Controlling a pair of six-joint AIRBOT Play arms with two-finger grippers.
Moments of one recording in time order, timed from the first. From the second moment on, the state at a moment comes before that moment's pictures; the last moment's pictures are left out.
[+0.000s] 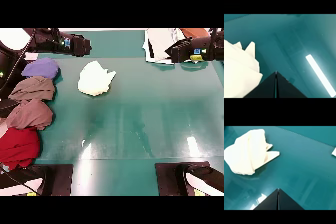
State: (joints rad) left arm -0.40 -1.30 1.69 1.22 -0.95 -1.51; right arm 0.18 -1.06 1.49 -1.23 1.07 1.36
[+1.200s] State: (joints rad) left arm -0.33 -1.69 1.69 1.38 -0.92 -1.63; right arm 0.19 -1.06 1.49 -1.23 1.04 1.36
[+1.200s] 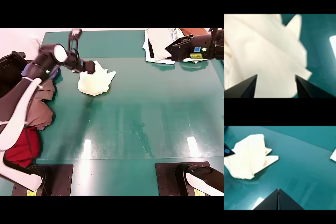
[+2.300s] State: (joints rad) left arm -0.46 -1.31 2.03 1.43 -1.12 -1.60; right arm 0.19 -0.89 1.50 -1.23 0.88 1.36
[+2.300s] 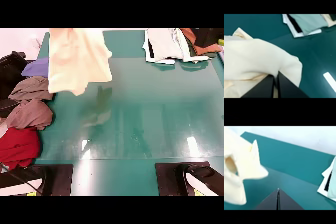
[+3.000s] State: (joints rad) left arm -0.51 -1.39 1.69 1.41 -1.07 -1.61; right arm 0.19 -0.86 1.50 -1.23 0.86 1.36
